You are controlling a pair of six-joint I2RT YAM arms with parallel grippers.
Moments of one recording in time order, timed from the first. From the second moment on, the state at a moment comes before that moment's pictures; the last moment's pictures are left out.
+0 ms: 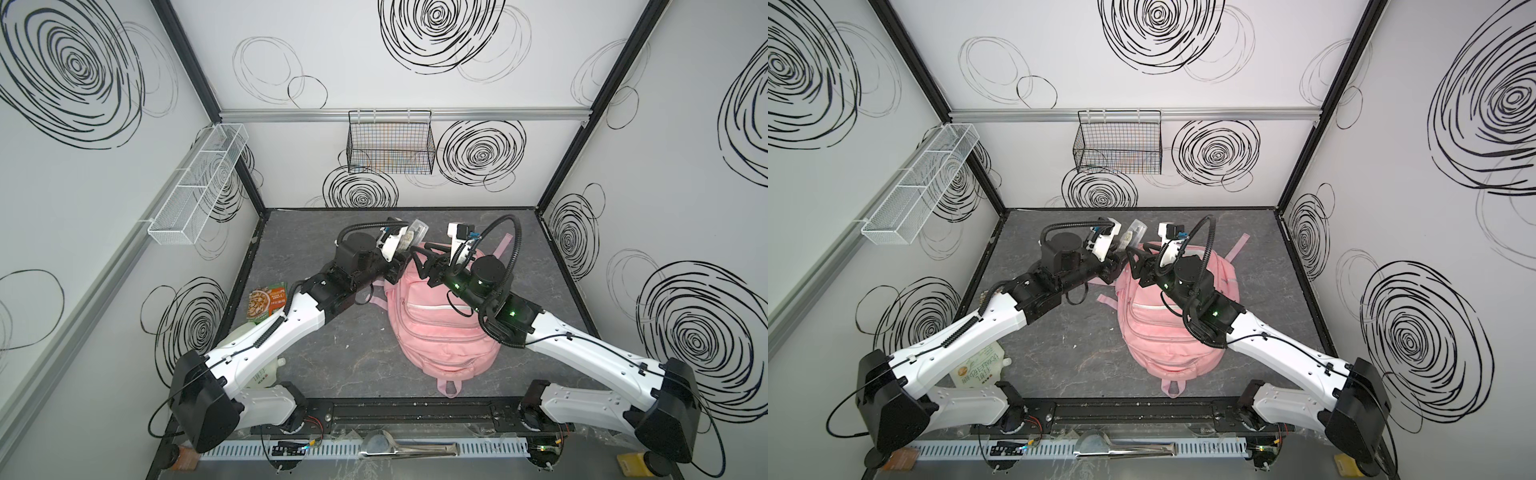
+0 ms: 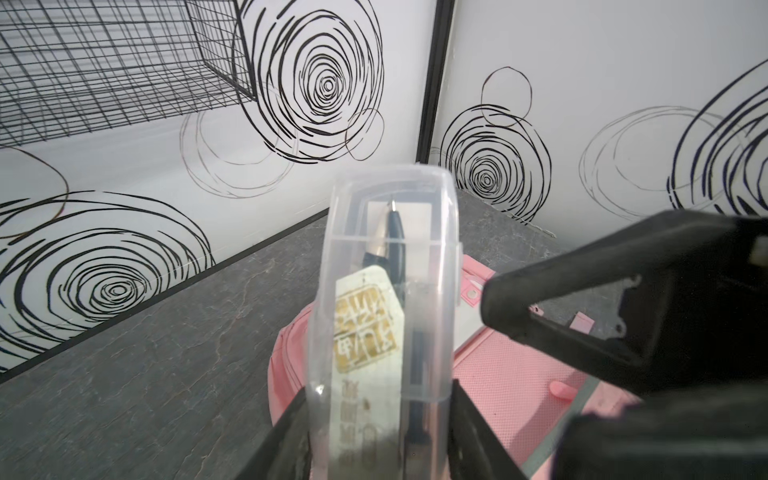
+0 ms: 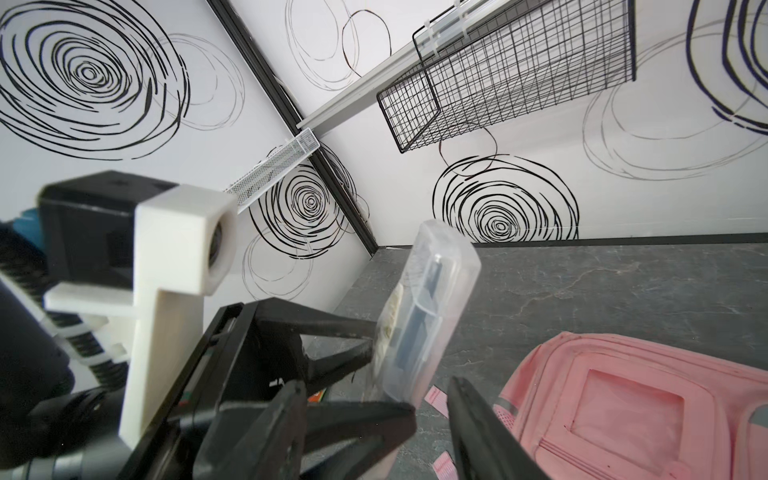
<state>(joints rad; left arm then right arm) -0.68 1.28 1.09 -0.11 0.07 -0.02 0.82 1.15 0.89 0.24 0.15 0.55</state>
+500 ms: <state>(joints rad) -0.75 1.24 1.05 -0.07 0.04 0.01 0.76 1.16 0.89 0.24 0.12 0.63</state>
